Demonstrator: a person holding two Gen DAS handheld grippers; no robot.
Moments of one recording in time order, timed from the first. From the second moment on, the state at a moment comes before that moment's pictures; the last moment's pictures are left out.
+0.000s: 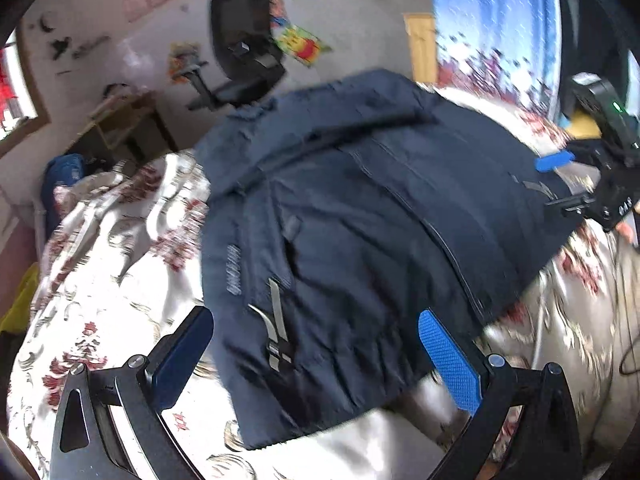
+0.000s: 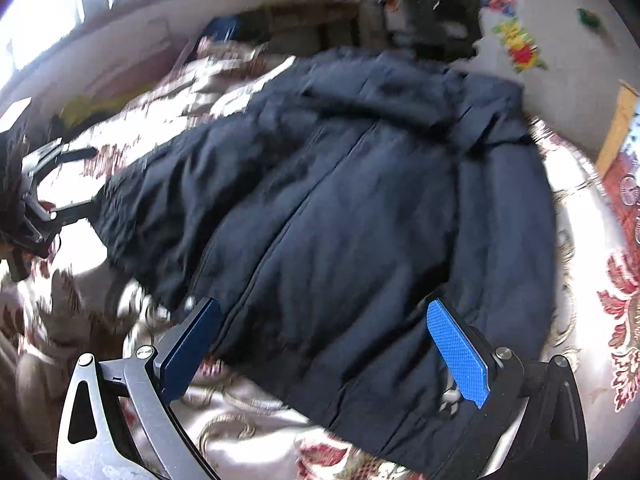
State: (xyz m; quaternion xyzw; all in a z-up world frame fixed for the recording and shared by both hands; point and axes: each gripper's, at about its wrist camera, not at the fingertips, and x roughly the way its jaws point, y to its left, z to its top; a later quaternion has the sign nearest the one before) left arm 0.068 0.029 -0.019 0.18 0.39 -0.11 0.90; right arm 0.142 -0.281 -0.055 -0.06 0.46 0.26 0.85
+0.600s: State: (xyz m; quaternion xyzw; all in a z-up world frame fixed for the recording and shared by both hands) left arm 0.051 0.007 -0.065 0.28 0.43 -0.16 0.85; right arm 0.132 -0.257 -0.092 -0.14 0.55 0.24 0.79
